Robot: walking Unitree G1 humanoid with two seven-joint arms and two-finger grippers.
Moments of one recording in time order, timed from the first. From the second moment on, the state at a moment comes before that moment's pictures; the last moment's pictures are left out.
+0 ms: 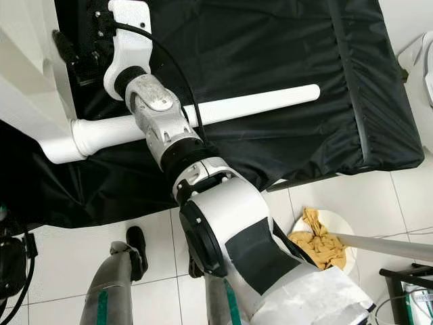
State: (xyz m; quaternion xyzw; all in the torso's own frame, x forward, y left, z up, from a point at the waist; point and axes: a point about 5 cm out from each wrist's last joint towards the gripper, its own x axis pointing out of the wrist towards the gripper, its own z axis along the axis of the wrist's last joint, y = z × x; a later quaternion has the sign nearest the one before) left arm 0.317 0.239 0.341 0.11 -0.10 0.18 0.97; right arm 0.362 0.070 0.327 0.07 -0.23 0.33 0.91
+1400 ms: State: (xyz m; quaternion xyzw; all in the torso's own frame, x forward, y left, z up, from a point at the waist) left arm 0.248 0.238 0.311 0.19 -0.17 0.22 0.94; right arm 0.358 -0.100 0.269 -0.02 -0.35 0.15 0.92
